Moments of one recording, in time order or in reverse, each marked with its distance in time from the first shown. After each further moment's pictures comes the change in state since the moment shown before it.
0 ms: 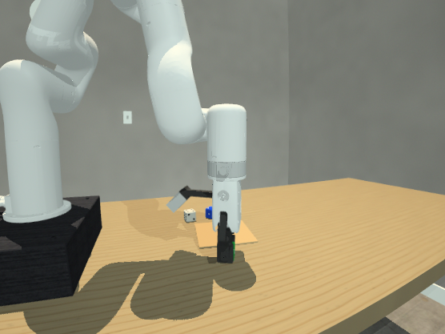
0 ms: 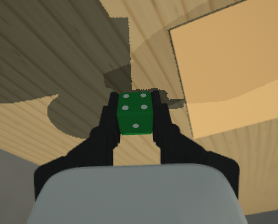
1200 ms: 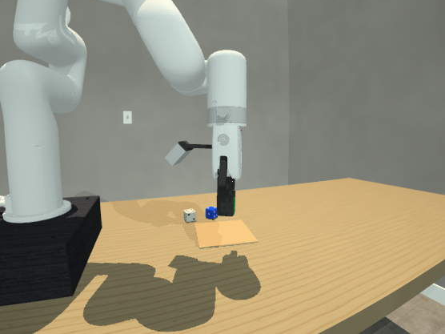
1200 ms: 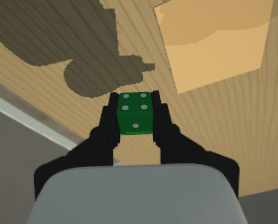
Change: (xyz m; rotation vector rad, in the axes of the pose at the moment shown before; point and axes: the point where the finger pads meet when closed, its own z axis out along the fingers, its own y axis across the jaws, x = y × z) arm 0.000 0.001 -0.097 0.000 0.000 0.000
